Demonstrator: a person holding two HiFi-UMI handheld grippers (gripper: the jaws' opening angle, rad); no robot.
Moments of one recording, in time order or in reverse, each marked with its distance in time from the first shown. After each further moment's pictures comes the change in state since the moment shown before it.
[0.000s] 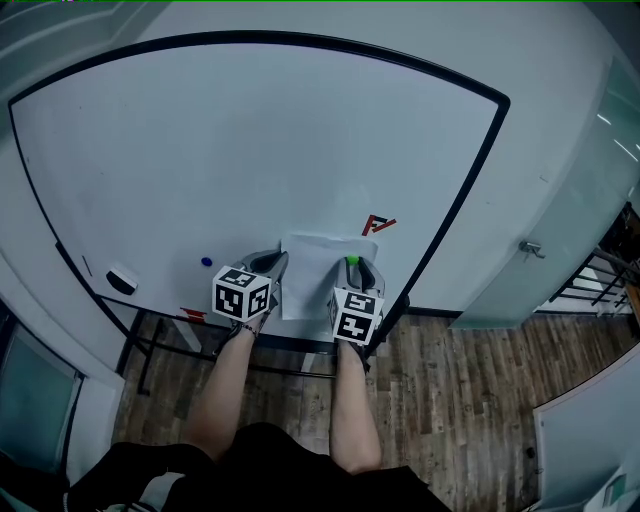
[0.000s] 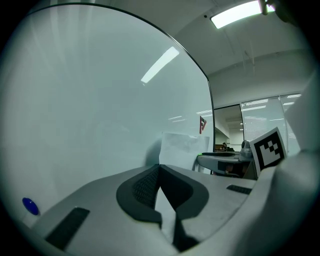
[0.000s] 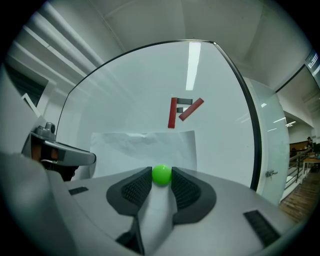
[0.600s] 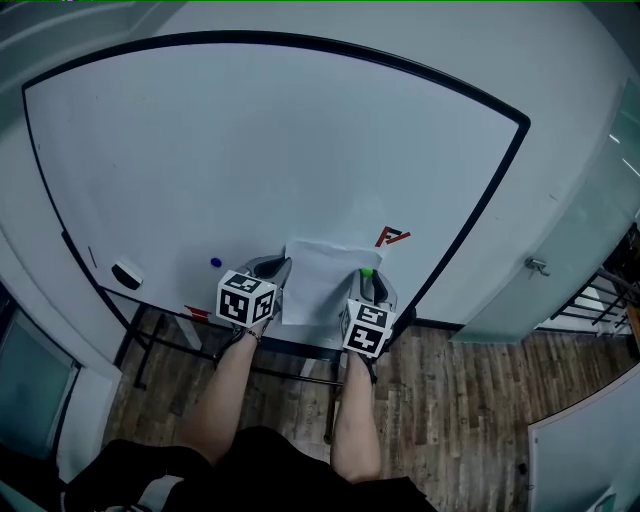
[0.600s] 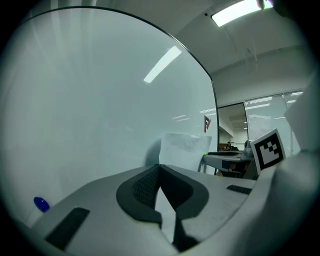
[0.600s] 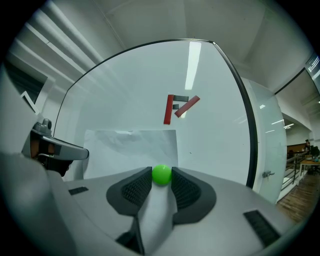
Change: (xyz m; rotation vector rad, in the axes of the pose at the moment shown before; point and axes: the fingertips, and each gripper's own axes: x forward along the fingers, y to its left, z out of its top) left arm -0.010 0.015 -0.006 0.000 0.011 0.046; right arm -0.001 -0.008 -0.008 -0.016 0.016 -0.028
